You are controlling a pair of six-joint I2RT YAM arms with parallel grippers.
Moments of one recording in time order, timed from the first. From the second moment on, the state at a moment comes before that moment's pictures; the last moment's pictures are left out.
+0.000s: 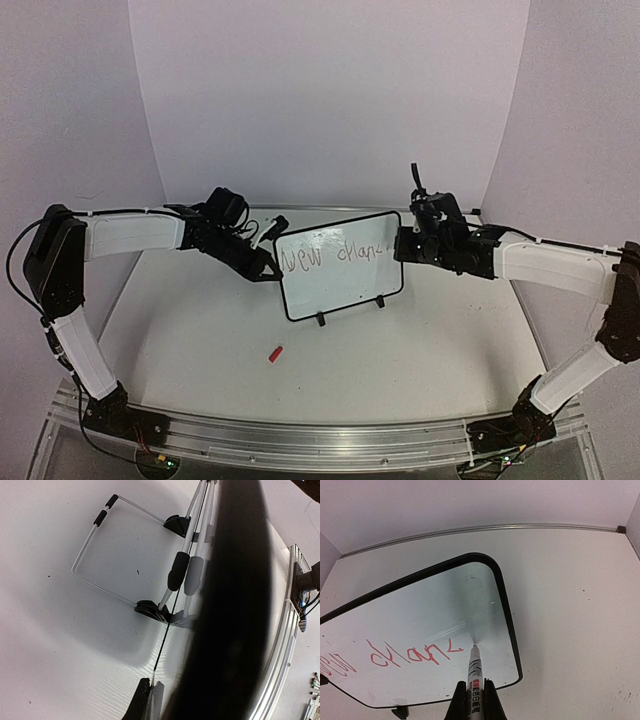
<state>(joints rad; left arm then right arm) -0.61 1.74 1.25 -0.42 0.52 0.03 0.70 1.49 1.09 -0.23 0.38 0.50</state>
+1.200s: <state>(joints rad) -0.61 1.74 1.25 -0.42 0.52 0.03 0.69 1.52 1.10 -0.21 0.34 0.49</state>
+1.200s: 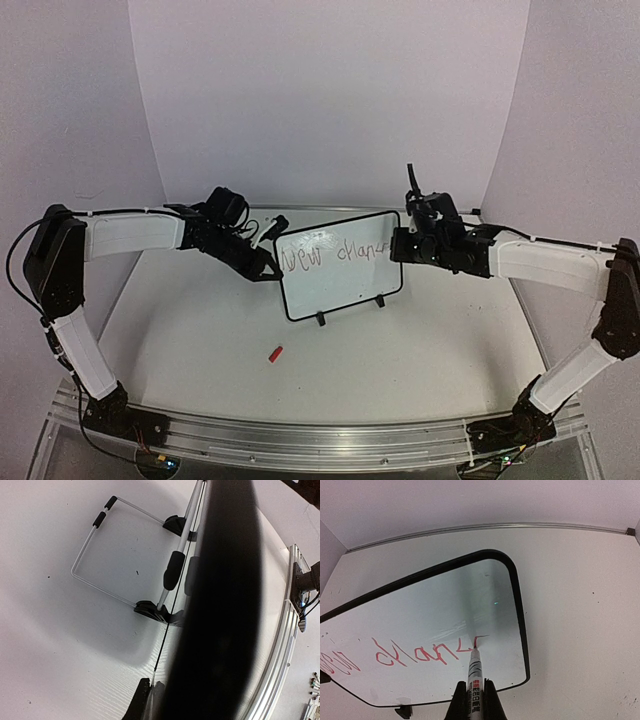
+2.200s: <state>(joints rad) -0.61 1.74 1.25 -0.43 0.52 0.03 0.69 1.43 1.06 -0.23 0.34 0.51</state>
